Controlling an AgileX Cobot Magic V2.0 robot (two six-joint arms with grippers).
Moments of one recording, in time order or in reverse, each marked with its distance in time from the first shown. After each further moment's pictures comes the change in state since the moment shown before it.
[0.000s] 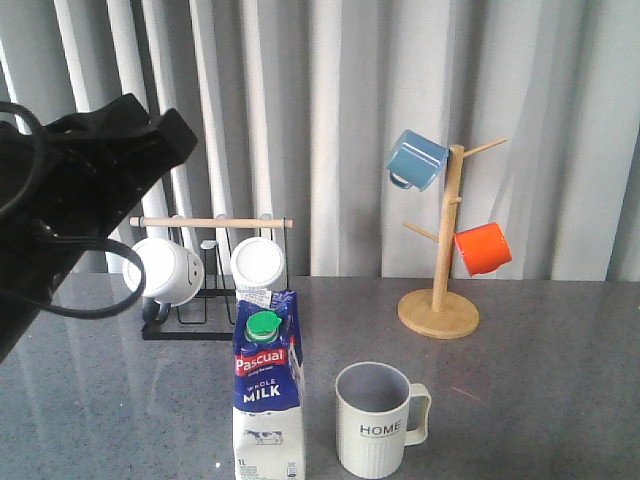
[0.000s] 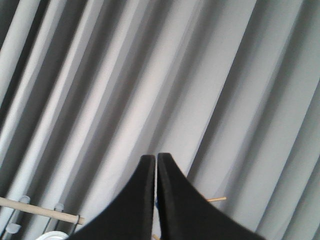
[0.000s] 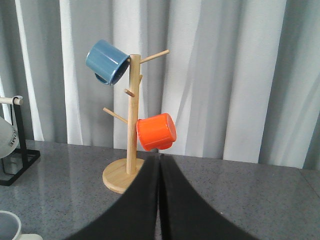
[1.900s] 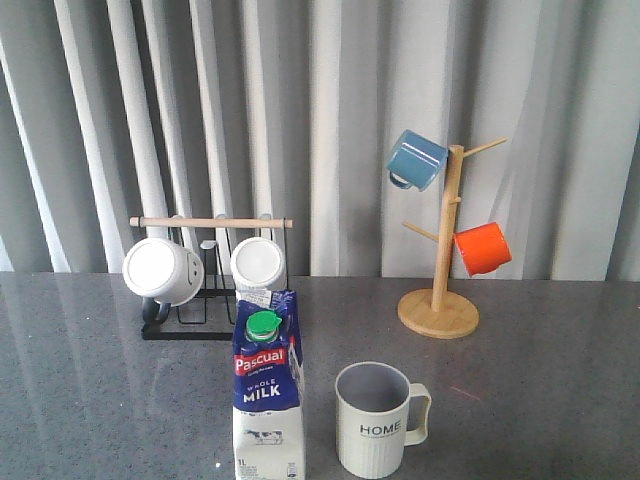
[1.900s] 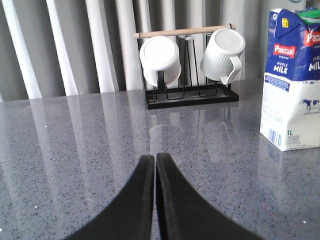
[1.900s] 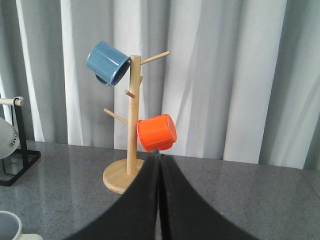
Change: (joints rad) left arm 0.767 -1.222 1.136 1.143 0.820 -0.715; right arm 0.000 0.000 0.000 0.000 0.000 0.000
